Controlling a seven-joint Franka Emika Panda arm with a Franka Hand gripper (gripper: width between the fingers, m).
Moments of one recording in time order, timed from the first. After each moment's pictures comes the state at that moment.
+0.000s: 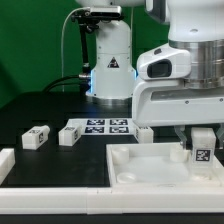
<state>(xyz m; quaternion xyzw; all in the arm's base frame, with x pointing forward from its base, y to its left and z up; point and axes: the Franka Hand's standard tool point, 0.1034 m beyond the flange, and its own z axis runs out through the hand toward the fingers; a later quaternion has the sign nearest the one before) 0.618 0.118 0.075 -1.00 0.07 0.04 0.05</state>
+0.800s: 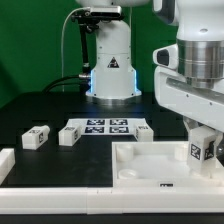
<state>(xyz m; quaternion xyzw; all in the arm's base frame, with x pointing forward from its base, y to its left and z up) 0.616 0.126 0.074 -0.85 0.53 0.05 0.01</state>
